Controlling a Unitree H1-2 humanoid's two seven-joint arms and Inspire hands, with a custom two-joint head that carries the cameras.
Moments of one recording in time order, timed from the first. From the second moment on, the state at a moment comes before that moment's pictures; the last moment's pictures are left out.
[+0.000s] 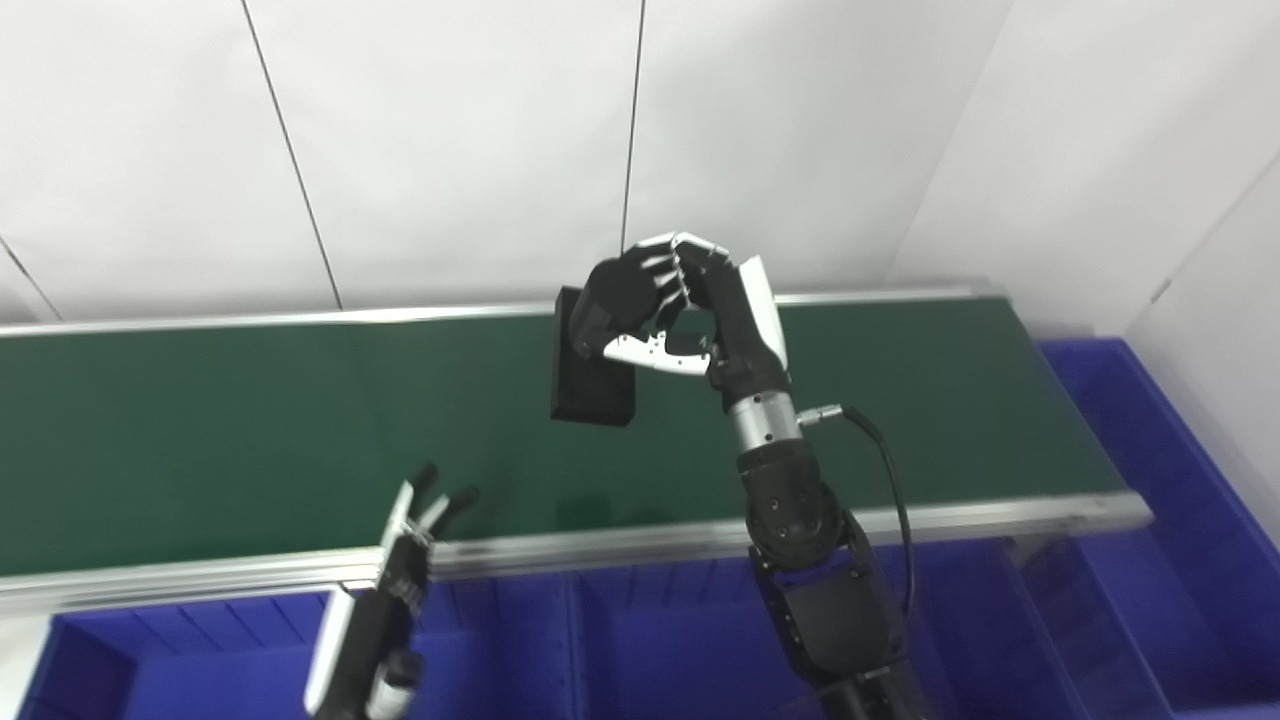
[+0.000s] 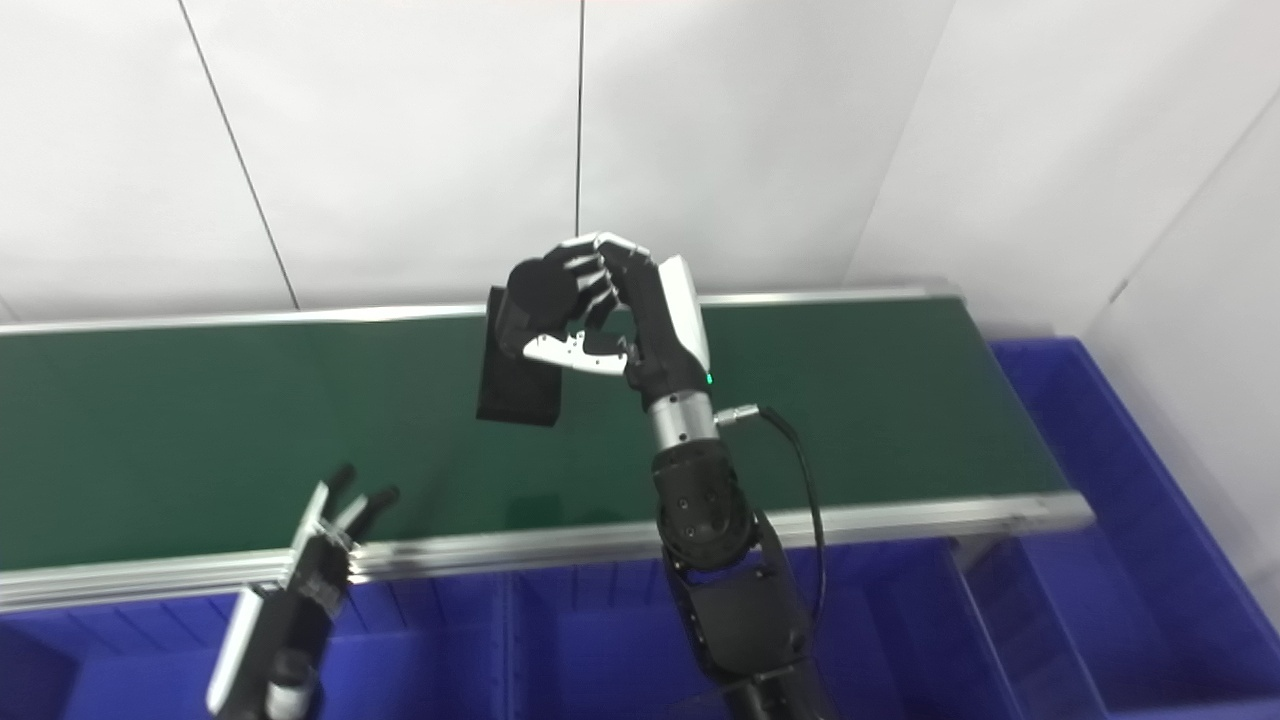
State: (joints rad) left arm 0.19 0.08 -0.31 -0.07 0.03 -0.40 0.02; right arm -0.32 -0.05 0.09 -0.01 -0.34 -0.03 -0.13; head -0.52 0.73
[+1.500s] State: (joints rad) left arm 0.19 0.04 -0.25 -0.16 0.03 -0.29 -0.08; right arm 0.26 -0.11 0.07 -0.10 -0.43 0.01 -0.11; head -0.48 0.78
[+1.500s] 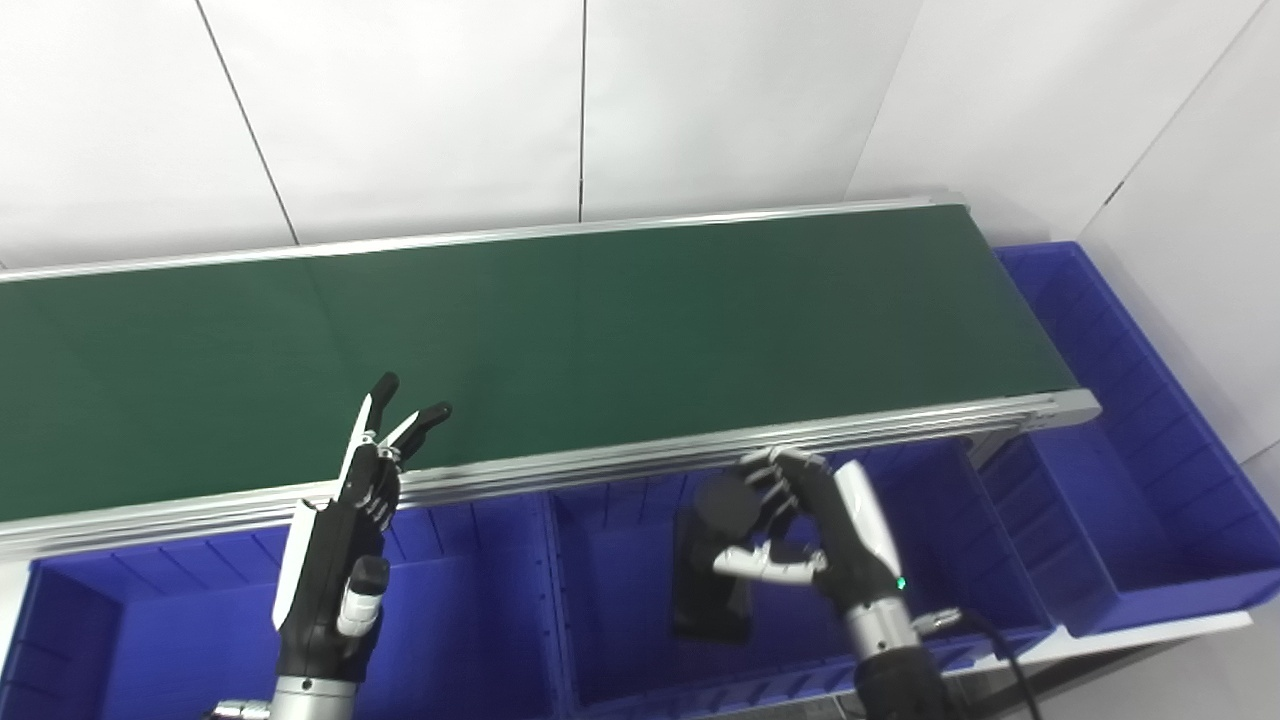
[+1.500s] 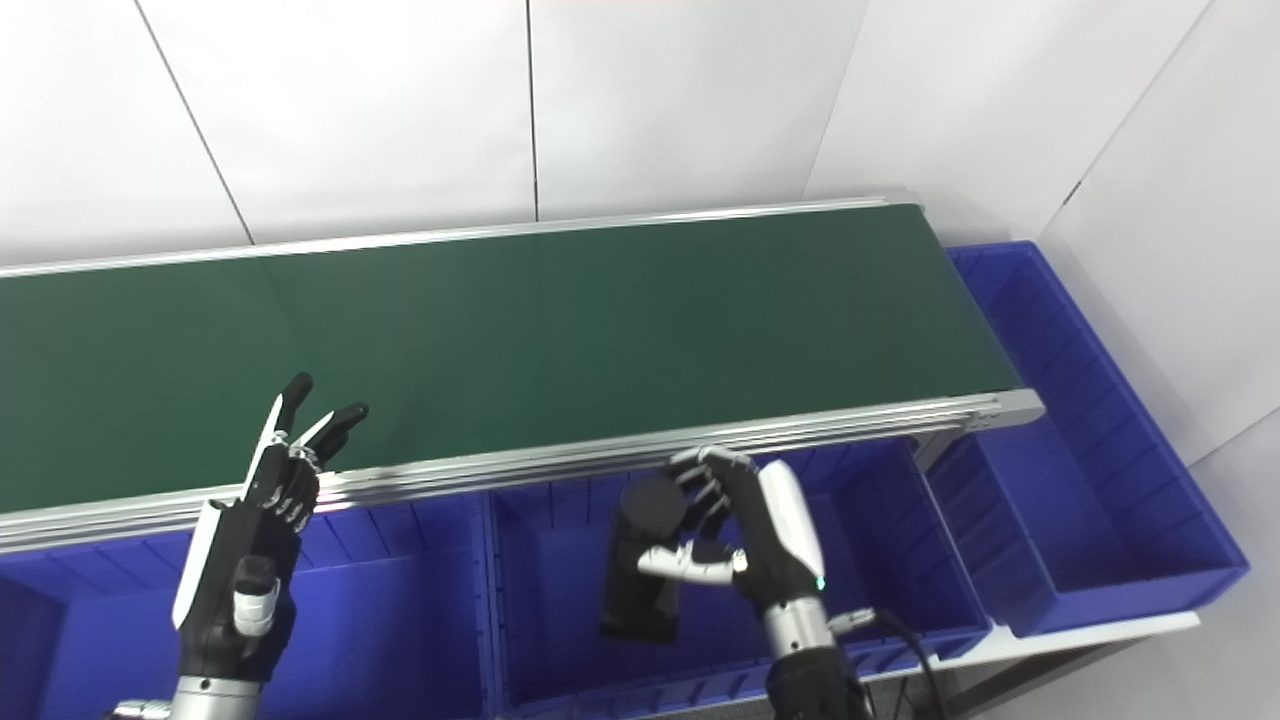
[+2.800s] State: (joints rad) left arm 0.23 0.02 -0.25 -0.16 0.05 -0.29 -0.09; right arm 0.10 -0.10 0.22 0.31 -0.50 -0.12 -0.27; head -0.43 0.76
